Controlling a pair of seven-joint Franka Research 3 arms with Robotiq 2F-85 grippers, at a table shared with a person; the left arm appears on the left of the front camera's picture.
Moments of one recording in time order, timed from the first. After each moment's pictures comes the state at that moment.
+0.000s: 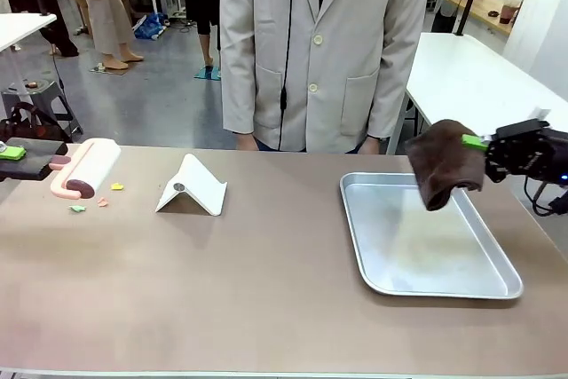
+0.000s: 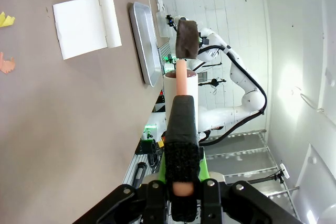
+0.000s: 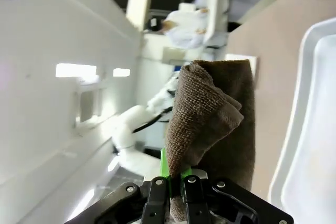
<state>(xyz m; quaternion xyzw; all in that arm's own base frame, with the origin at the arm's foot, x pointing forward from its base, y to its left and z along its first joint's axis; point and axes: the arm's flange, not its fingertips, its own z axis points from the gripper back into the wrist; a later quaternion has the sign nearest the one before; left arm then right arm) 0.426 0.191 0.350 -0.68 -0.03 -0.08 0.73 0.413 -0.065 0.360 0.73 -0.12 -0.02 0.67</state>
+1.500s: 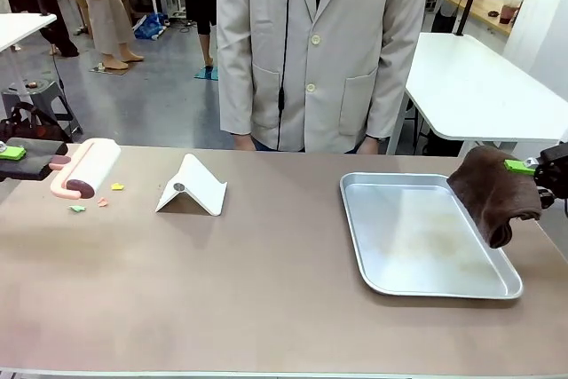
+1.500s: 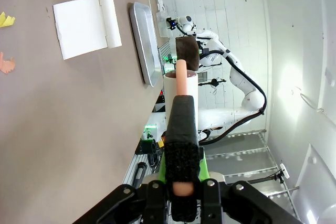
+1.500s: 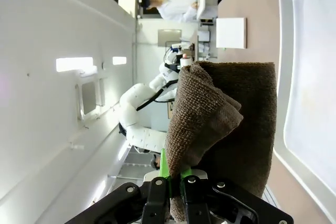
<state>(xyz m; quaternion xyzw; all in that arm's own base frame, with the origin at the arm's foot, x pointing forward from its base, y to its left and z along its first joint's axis) 0.426 0.191 0.350 -0.68 -0.03 -0.08 0.73 0.367 -0.112 0.359 0.72 -0.05 -0.03 0.69</state>
